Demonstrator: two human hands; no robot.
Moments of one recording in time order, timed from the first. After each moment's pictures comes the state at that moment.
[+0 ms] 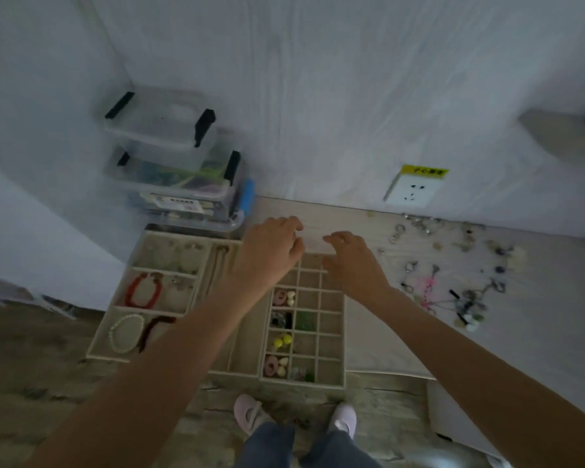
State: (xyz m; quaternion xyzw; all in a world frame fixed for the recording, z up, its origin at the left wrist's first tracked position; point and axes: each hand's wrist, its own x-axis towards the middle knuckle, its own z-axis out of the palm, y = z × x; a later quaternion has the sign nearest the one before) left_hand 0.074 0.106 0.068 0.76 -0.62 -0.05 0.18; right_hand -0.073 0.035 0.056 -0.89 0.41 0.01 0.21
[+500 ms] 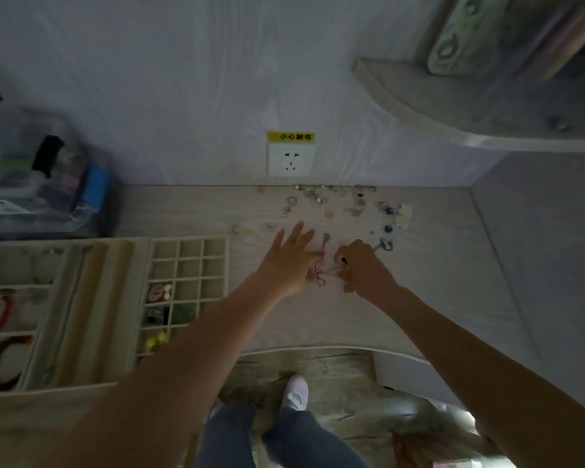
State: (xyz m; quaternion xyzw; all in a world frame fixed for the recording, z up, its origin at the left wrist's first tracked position) left_hand -0.126 0.013 0.012 0.63 -0.75 -0.19 -0.08; right_hand -0.283 -0.038 0.018 -0.83 0.51 0.12 0.22
